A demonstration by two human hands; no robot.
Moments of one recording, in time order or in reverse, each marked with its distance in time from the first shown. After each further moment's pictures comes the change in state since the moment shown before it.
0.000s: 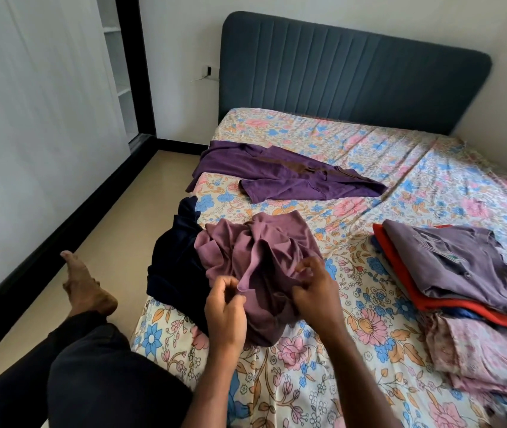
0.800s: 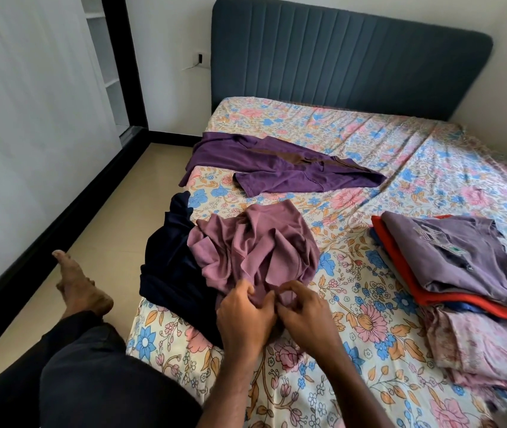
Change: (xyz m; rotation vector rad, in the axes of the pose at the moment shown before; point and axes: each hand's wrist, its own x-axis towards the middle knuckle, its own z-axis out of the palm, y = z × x) left_hand 0.007 -0.032 0.035 0.727 0.008 0.215; right_hand -0.024 0.019 0.012 -0.120 -0.166 0.020
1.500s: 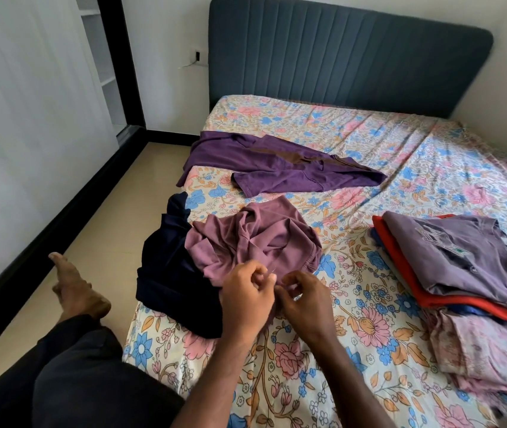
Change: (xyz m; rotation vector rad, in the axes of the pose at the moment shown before) left_hand 0.032 0.021 -0.011 -0.209 -0.033 0.156; right_hand 0.037 0.014 0.012 0.009 0.251 -0.128
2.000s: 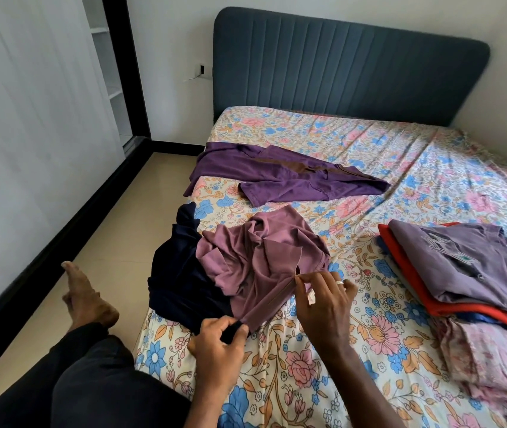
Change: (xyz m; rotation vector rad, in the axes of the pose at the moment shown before) left_hand -0.055 -0.047 -0.052 -0.132 -0.063 -0.259; right_hand 0.005 0.001 0.005 -0.291 0.473 -0.405
